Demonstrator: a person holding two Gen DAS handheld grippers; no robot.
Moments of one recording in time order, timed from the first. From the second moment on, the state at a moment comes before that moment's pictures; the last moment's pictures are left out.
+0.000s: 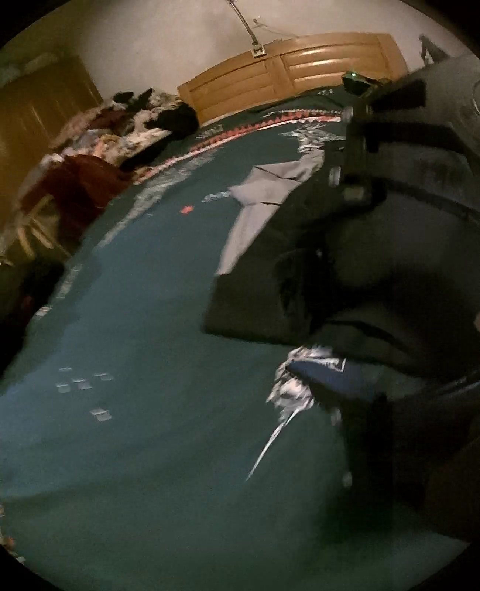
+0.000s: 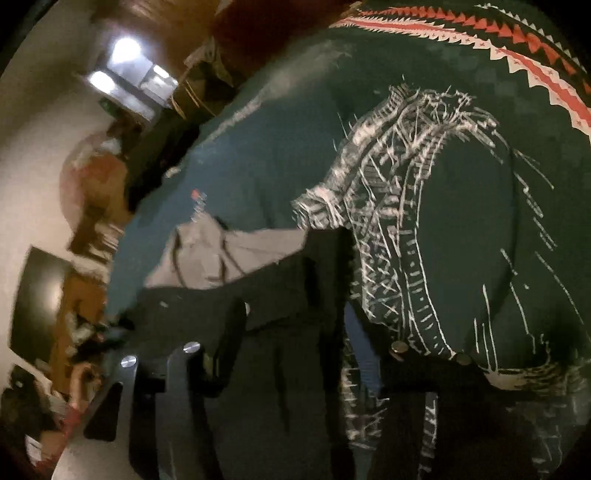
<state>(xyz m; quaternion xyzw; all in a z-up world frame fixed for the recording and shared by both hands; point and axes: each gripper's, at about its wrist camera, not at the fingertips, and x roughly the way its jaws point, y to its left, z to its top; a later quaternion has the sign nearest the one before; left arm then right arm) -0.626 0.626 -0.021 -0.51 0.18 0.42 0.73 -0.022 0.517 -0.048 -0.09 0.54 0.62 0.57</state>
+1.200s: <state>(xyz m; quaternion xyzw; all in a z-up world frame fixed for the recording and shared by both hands) -0.730 0.455 -0.039 -0.50 0.15 0.48 0.71 -0.277 0.407 -0.069 -0.27 0.38 0.71 0.53</state>
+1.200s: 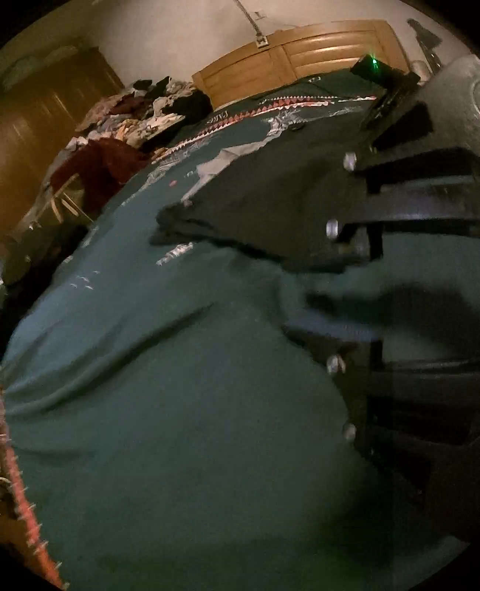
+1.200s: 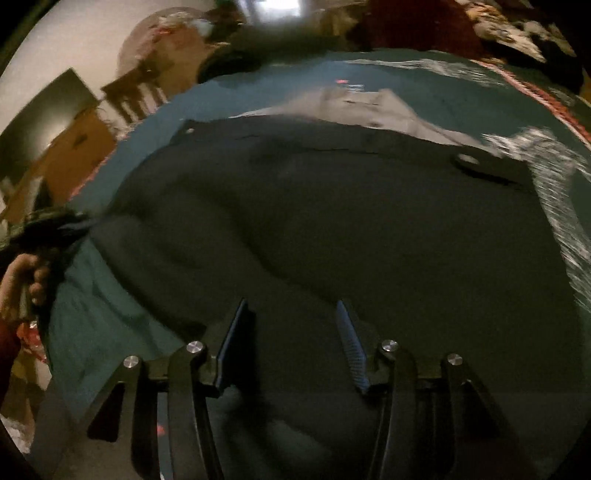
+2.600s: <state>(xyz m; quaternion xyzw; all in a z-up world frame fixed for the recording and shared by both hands) -0.535 0.458 -0.007 -0.24 0.17 0.53 0.80 -0.422 0.587 0.043 -0.25 0.41 0.76 0.42</state>
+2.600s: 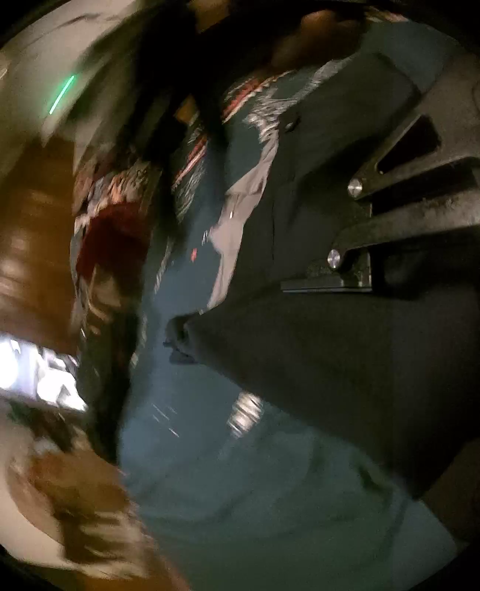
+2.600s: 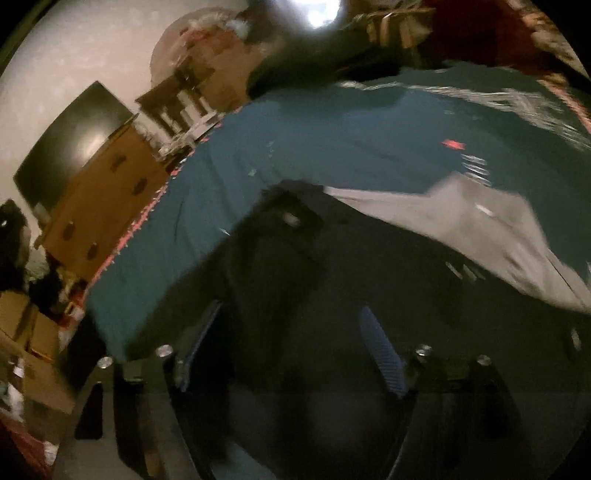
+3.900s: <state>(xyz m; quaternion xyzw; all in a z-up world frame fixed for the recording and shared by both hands) -0.211 0.366 -0.045 -0.12 0.40 0.23 0.88 -0.050 0.498 -0.111 -0.05 0.61 0.64 0.46</state>
